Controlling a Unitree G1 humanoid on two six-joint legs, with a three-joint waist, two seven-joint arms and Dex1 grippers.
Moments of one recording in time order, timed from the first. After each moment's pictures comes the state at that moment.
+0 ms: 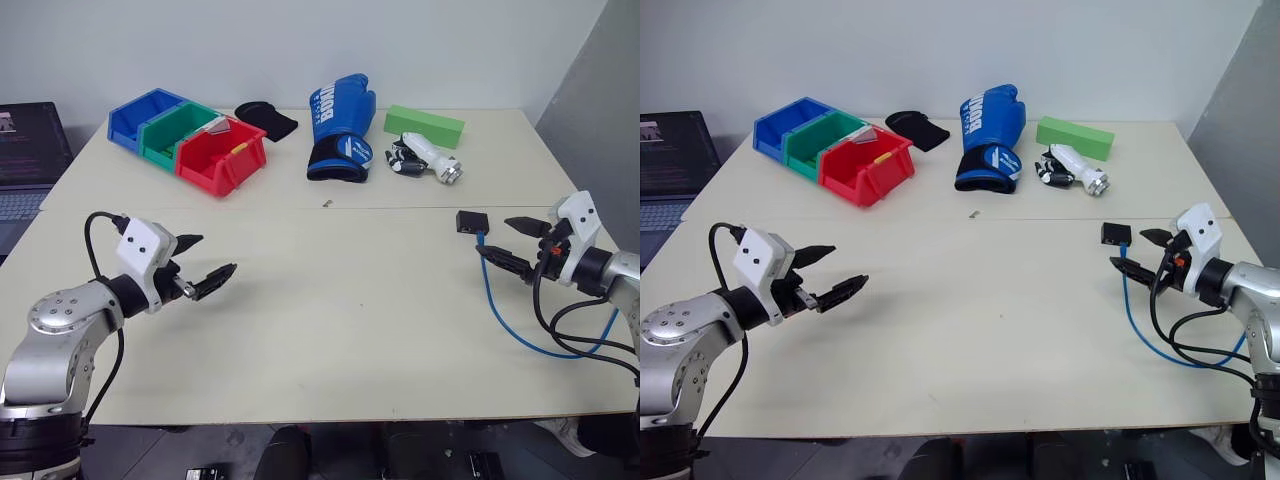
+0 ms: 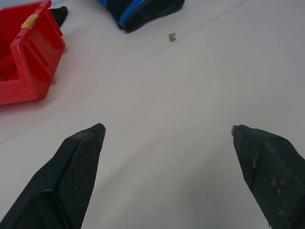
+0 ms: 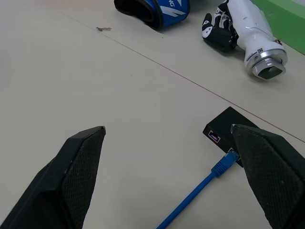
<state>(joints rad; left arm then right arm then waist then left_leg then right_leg) -0.12 0.78 0.30 -0.18 -0.40 0.44 -0.80 -0.34 -0.82 -0.22 0.02 0.41 0.48 0.89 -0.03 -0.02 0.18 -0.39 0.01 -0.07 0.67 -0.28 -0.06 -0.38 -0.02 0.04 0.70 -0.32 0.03</state>
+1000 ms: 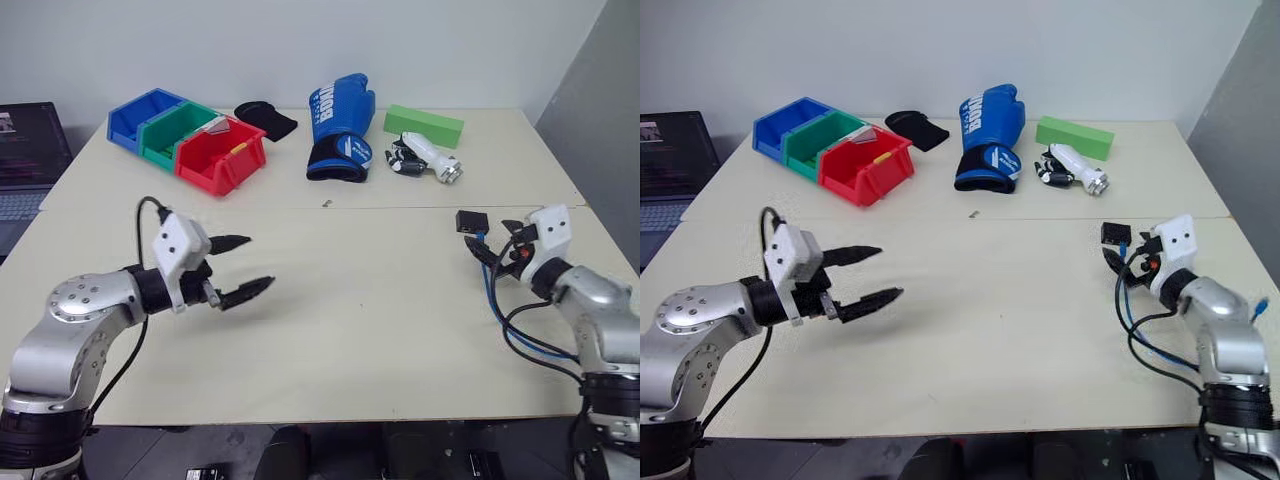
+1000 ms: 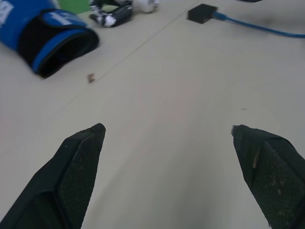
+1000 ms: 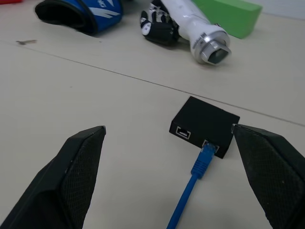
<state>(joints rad) -0.19 0.83 0.17 -0.35 -0.52 0.51 -0.97 -0.31 -0.50 -0.21 0.01 0.26 0.42 0.46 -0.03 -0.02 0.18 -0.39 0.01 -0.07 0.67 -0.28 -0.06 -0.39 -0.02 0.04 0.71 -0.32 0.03</state>
